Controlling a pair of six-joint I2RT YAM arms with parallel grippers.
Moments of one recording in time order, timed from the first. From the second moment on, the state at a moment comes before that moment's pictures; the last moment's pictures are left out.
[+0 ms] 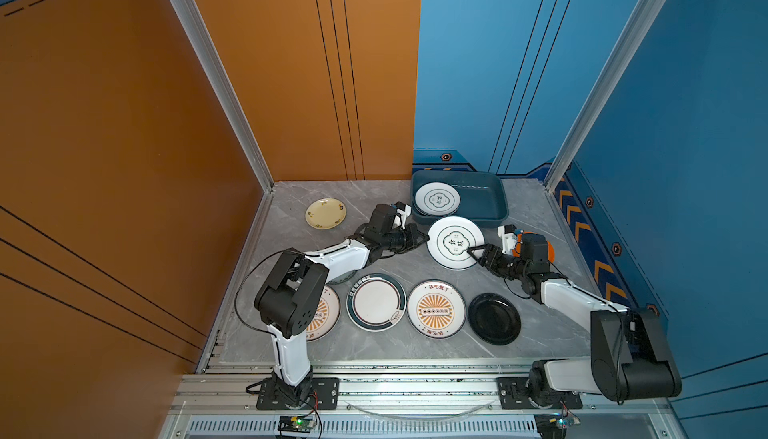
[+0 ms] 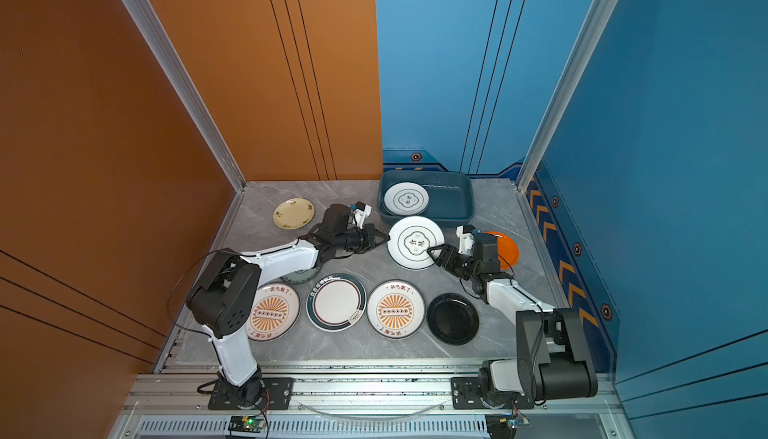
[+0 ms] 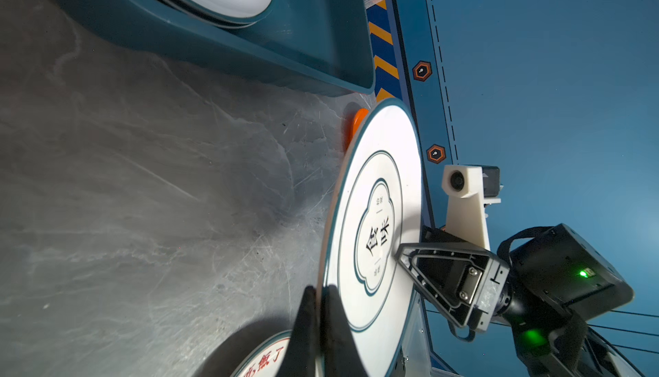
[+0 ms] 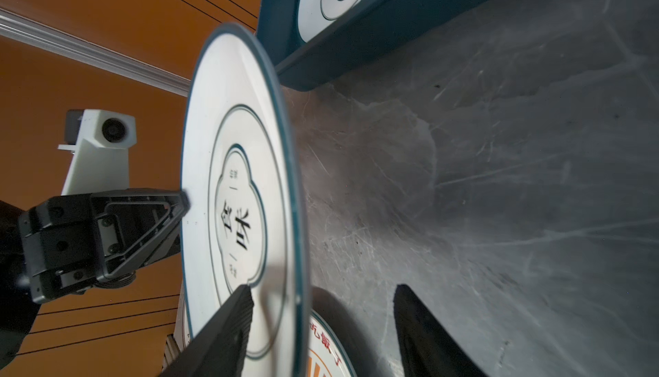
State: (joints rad) left arm -0.54 1.85 1.15 0.18 0.56 -0.87; right arm 0.07 1.38 0.58 0.21 -0.62 0.65
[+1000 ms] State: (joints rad) left arm -0.34 1.54 1.02 0.09 0.57 -0.76; right arm 0.17 1.77 1.19 0.17 -0.64 0.78
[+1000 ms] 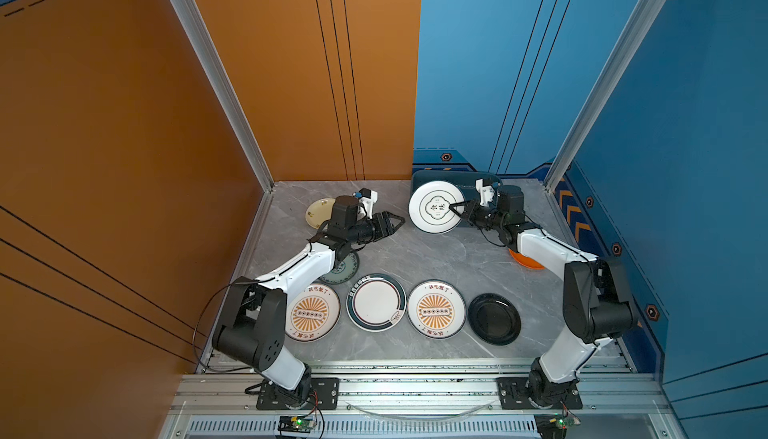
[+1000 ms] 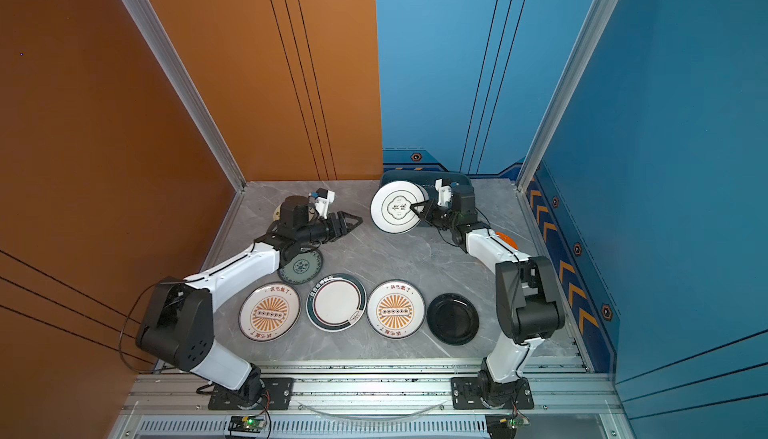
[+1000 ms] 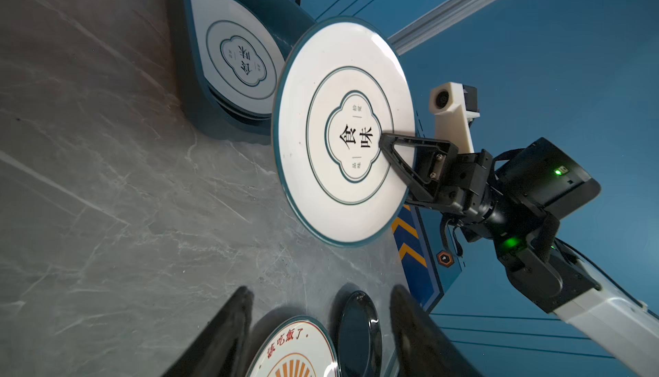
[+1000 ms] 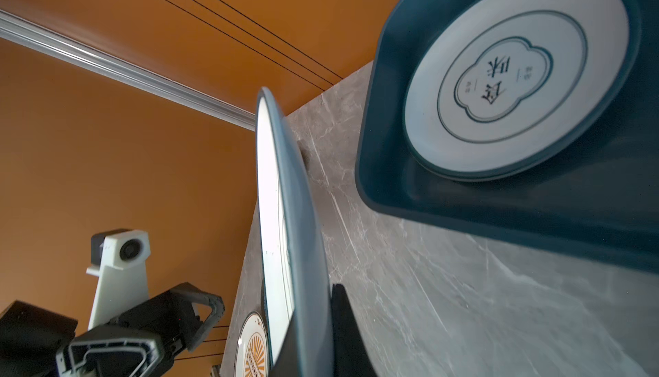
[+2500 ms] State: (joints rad) left arm -0.15 1.36 0.85 -0.03 0.47 -0.71; right arm 0.08 2.35 1.84 -0.15 -0.45 0.84
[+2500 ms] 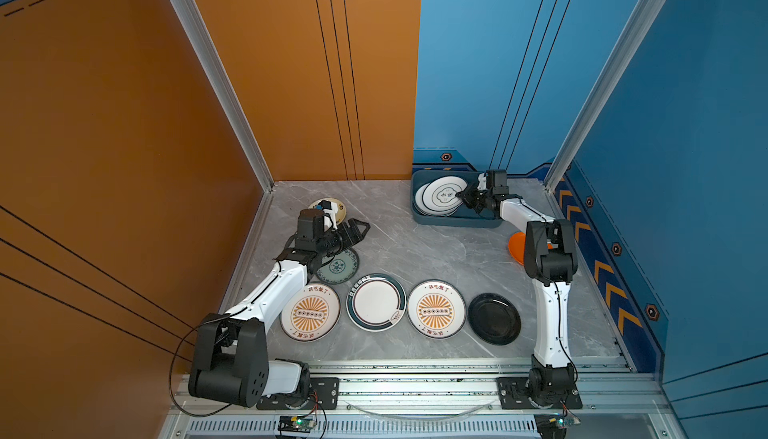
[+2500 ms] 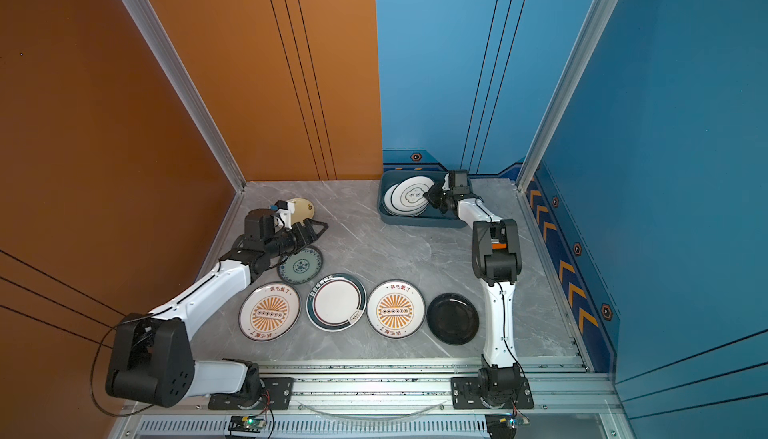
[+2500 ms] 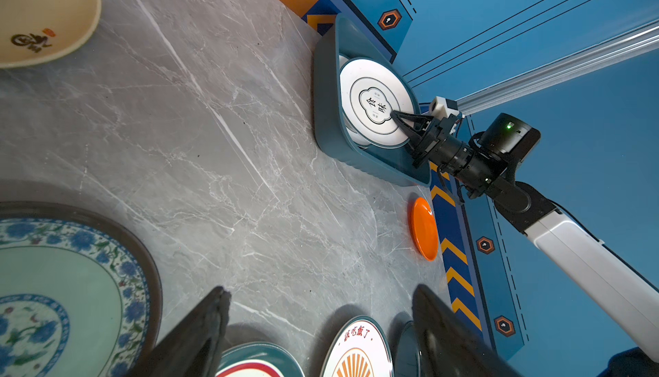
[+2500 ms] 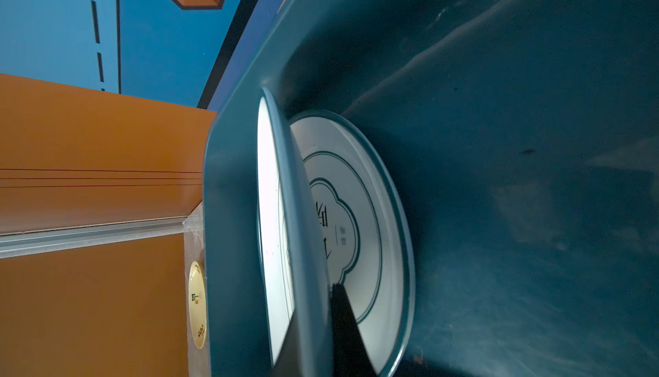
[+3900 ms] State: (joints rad) left arm -0.15 1.37 0.84 -0.02 0.48 -0.72; right arm 0.13 2.42 2.15 -0.59 -0.31 0.66
